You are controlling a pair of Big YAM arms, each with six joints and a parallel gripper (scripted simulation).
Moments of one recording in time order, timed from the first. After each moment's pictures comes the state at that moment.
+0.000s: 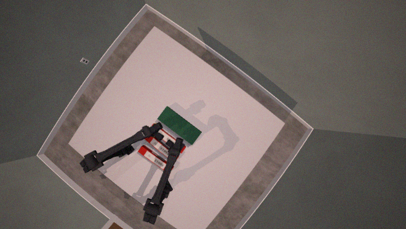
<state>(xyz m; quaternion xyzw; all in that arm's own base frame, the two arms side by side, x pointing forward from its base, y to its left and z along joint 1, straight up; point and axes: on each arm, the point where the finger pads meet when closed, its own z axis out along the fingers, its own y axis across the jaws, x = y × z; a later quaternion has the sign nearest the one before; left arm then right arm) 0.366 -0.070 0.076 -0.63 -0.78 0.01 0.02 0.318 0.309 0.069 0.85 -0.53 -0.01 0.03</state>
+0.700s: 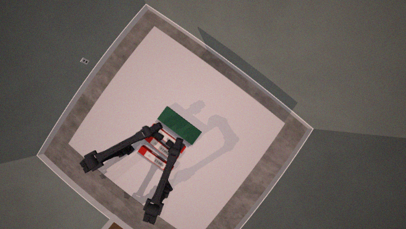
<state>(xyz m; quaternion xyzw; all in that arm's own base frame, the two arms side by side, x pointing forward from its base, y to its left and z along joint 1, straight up) 0.366 -0.071 0.074 -0.63 -0.78 0.02 0.02 0.318 0.309 0.070 0.85 -0.53 -0.01 0.03</state>
